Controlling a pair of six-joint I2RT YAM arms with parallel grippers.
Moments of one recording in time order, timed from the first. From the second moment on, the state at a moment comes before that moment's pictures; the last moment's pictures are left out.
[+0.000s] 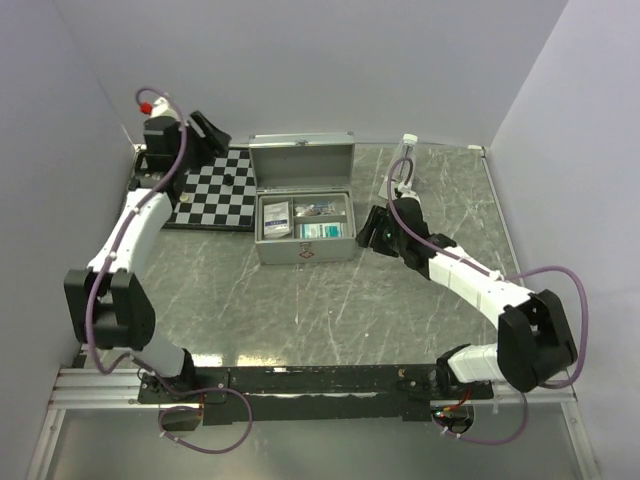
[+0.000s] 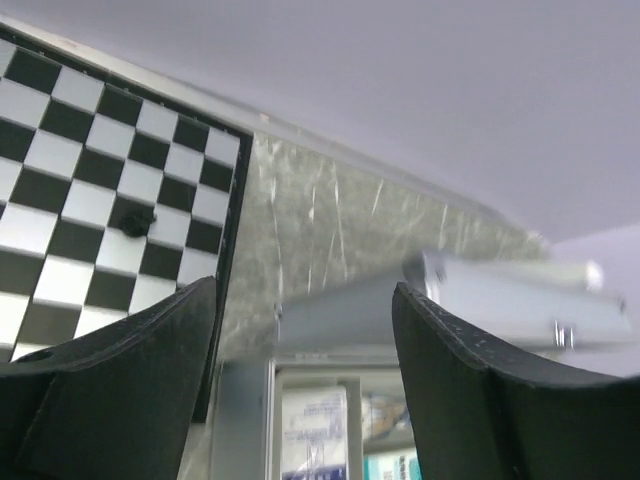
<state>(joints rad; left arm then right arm) -0.10 1.52 1.39 -0.16 0.07 -0.59 0.45 1.30 0.82 -0.20 0.06 0.66</state>
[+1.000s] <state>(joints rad) -0.10 2.04 1.74 -0.06 0.53 -0.62 0.44 1.41 0.89 -0.07 -0.08 0.71</state>
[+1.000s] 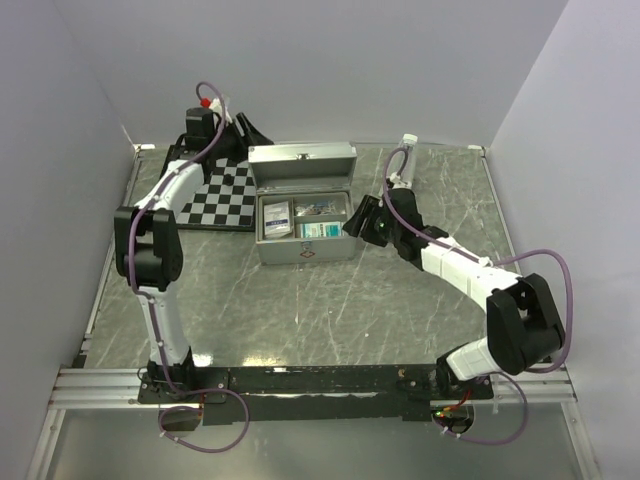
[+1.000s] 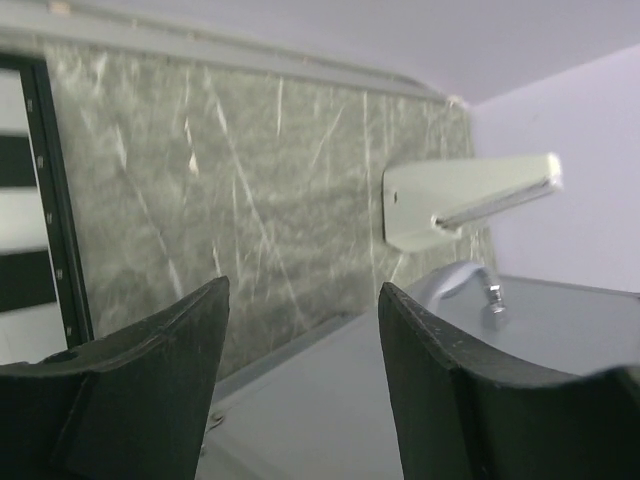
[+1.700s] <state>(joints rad) -0.10 1.84 1.48 0.01 0.56 -0.62 0.44 1.47 0.95 -0.05 -0.13 0.77</state>
